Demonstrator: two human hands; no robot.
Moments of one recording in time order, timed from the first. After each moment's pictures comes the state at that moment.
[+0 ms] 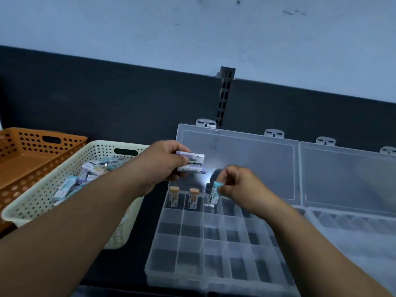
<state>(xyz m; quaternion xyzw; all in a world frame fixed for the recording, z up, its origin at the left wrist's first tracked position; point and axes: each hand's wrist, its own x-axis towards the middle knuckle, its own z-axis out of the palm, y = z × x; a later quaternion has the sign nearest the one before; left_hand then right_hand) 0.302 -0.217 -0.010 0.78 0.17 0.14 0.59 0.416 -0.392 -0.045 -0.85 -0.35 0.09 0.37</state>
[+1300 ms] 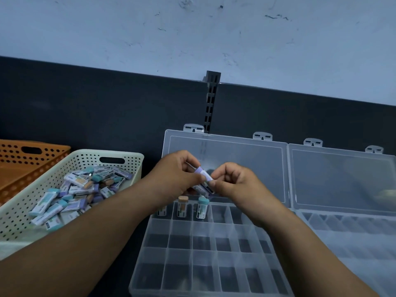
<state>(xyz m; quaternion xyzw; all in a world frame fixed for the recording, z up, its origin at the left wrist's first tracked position) 0.319 -0.257 -0.010 0.79 0.11 0.14 0.58 0.406 -0.406 -0.030 -0.74 -0.35 0.14 0.56</state>
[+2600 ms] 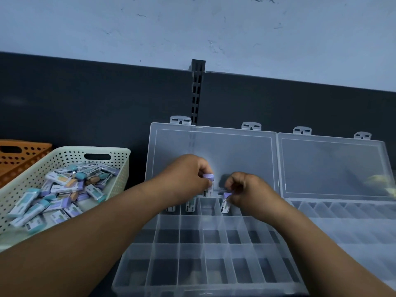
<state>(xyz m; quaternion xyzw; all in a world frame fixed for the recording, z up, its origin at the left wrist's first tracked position) 0.356 -0.282 -0.027 0.92 0.06 0.10 0.36 0.450 -0.453 -0.068 -0.88 -0.35 0.01 0.32</state>
